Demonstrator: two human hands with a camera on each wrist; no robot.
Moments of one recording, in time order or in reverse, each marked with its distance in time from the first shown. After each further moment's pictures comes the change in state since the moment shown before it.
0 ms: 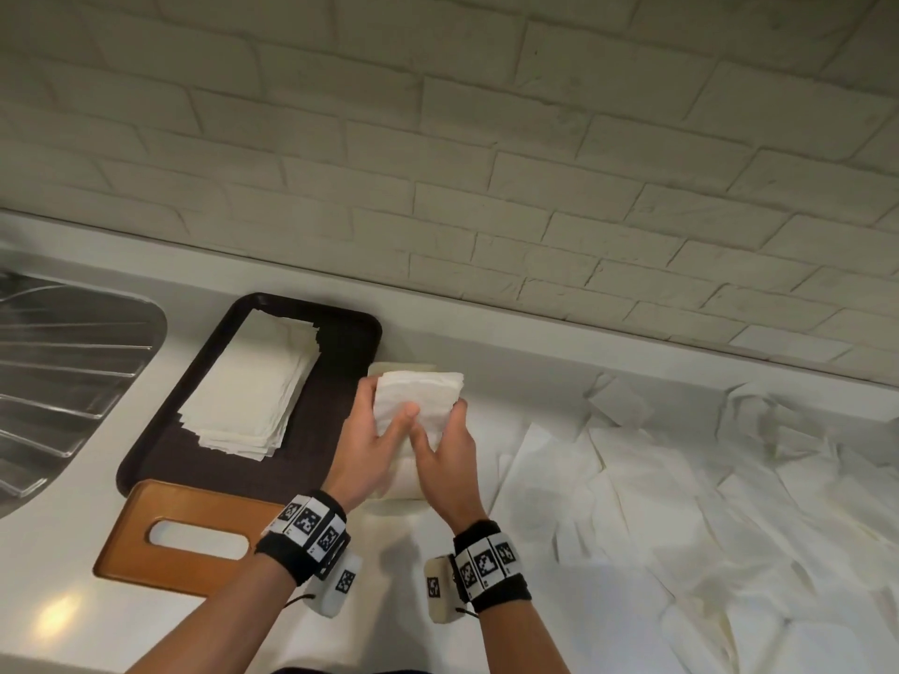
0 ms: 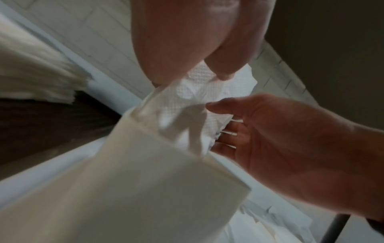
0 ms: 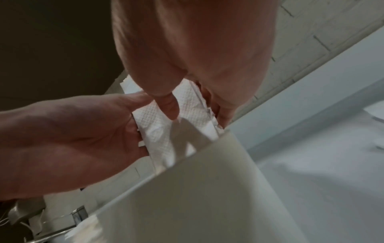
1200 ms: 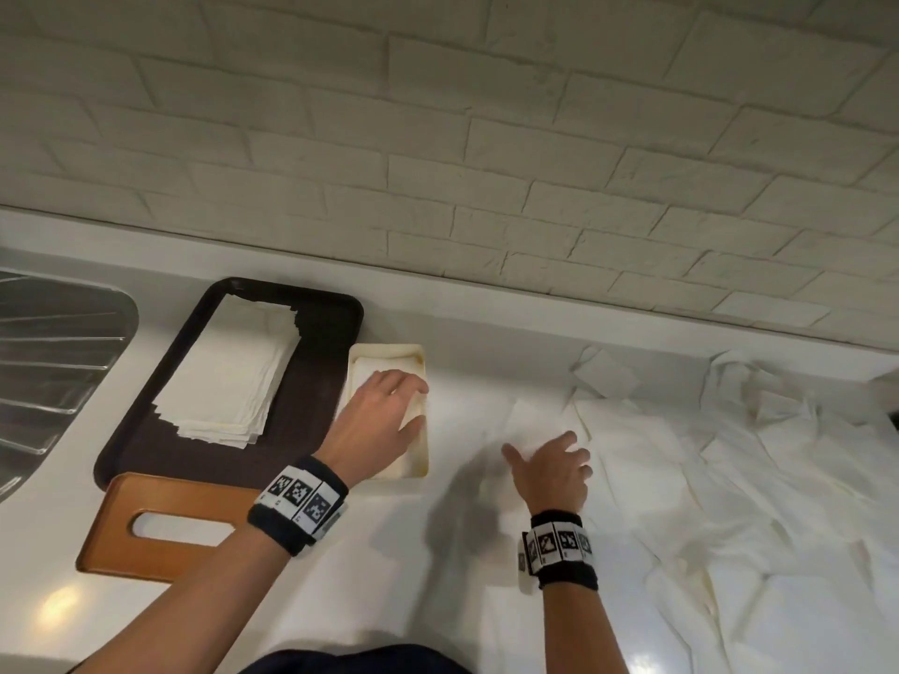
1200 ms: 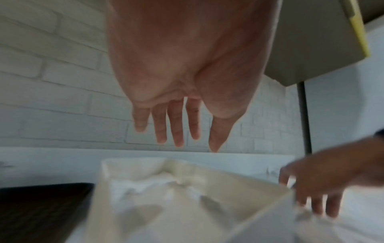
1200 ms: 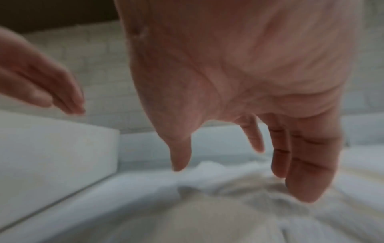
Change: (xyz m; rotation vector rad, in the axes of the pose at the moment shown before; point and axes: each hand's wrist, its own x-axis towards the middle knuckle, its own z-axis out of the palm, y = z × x) left_hand 0.024 -0.016 0.012 0.943 -0.347 0.373; right_hand -0.009 0.086 -0.119 -0.898 0.203 0.665
